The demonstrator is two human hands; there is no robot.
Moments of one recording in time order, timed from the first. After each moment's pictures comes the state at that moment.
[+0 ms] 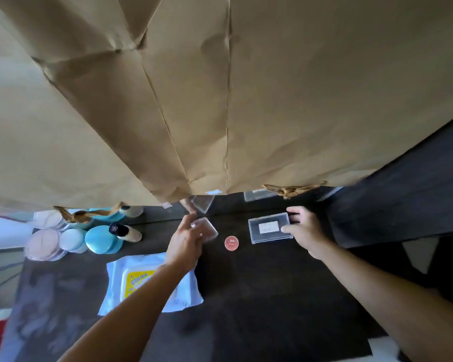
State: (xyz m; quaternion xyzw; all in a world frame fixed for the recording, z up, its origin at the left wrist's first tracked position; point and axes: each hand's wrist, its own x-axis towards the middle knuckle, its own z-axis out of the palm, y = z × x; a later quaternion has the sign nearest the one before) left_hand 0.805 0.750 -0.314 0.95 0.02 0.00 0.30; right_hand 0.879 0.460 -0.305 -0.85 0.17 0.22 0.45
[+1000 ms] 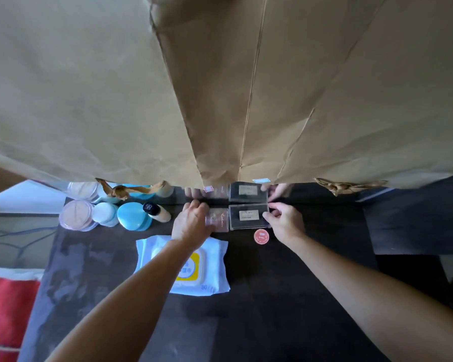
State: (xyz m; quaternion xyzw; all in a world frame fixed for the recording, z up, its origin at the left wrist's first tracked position) left_hand 0.813 0.804 -0.321 0.97 0.10 -0.14 0.18; right_hand 0.872 0.577 -0.333 -0.90 0.08 0.20 0.38
